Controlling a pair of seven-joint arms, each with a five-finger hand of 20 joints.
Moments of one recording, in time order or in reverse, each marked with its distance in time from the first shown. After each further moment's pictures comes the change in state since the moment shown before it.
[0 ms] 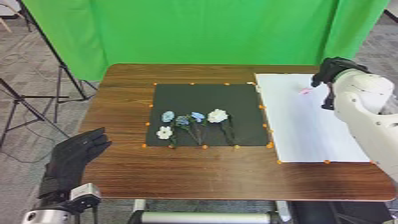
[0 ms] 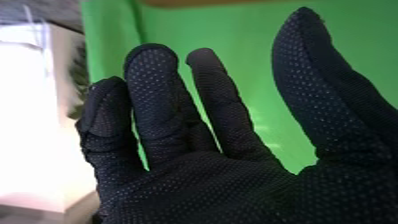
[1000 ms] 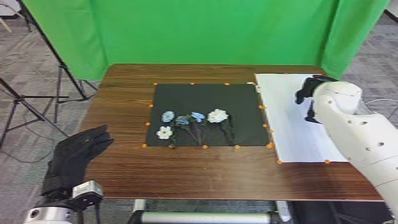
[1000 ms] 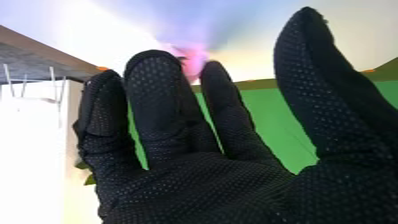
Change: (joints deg) left arm -1.8 -1.2 0.7 0.4 0.8 -1.2 -0.8; right arm 2.5 -8.0 -2.1 9.2 0.0 -6.1 1.2
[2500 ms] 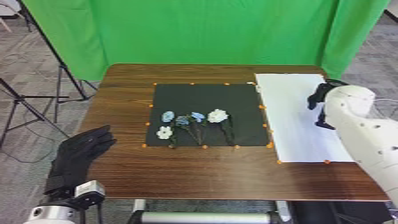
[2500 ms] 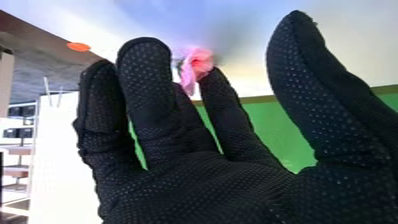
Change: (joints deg) left arm -0.8 0.3 0.7 0.3 0.1 -0.4 -0.6; right arm -2.6 2.1 3.0 0.2 2.6 -0.5 3.0
